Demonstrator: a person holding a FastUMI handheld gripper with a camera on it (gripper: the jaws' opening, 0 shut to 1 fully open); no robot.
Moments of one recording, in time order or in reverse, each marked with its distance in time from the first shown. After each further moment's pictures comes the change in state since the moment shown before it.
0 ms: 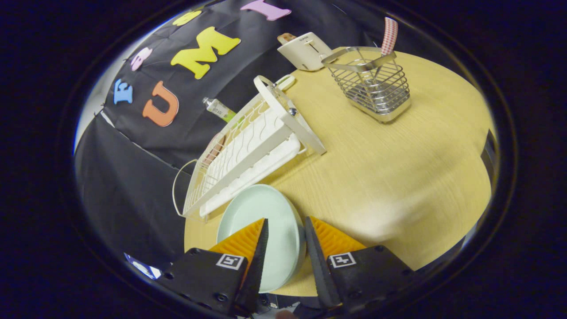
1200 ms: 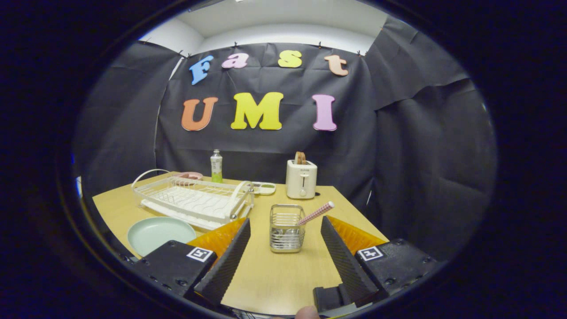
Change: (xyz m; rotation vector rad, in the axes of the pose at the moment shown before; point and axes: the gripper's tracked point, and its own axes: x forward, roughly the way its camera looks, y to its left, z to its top) arm -0.160 -0.098 0.144 -0.663 -0.768 -0.253
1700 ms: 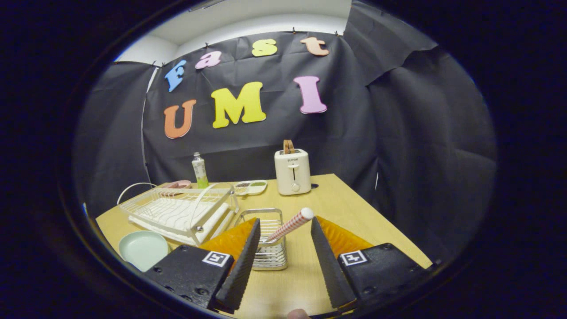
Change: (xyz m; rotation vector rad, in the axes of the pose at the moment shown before) arm 0.095 -0.026 -0.011 0.162 0.092 0.062
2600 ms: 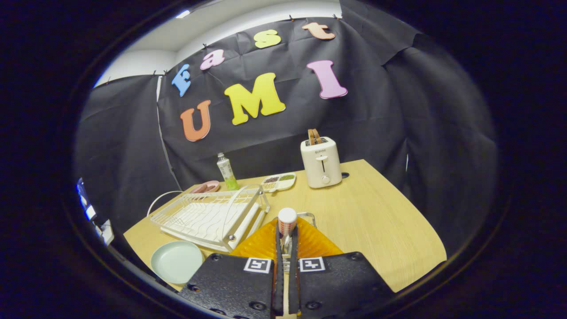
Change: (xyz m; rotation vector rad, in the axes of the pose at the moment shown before) arm -0.011 0.034 0.033 0.061 0.110 0.172
